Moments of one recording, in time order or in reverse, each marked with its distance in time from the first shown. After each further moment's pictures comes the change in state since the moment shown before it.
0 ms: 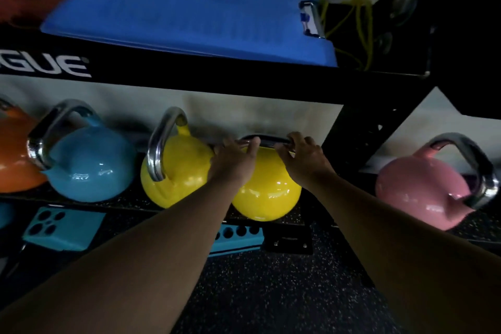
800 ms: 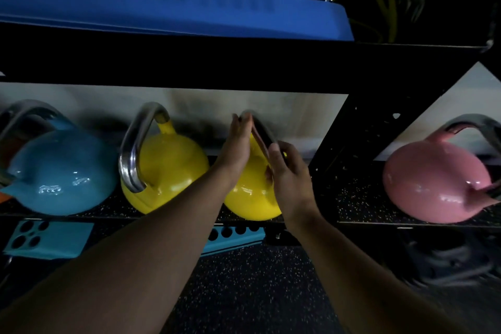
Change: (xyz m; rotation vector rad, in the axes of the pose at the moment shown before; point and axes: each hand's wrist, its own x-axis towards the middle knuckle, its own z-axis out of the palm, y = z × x) left_hand 0.042 0.010 0.035 -0.579 -0.151 0.087; right_hand -0.023 -0.016 0.050 0.980 0.142 0.218
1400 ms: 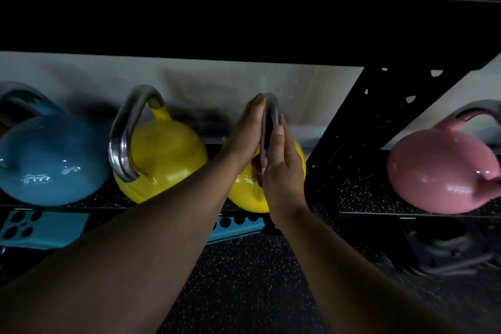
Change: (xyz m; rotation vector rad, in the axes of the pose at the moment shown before) left_hand 0.024 -0.008 0.013 -0.125 -0.202 0.051; right_hand -0.002 0.006 0.025 0.238 -0.028 -0.051
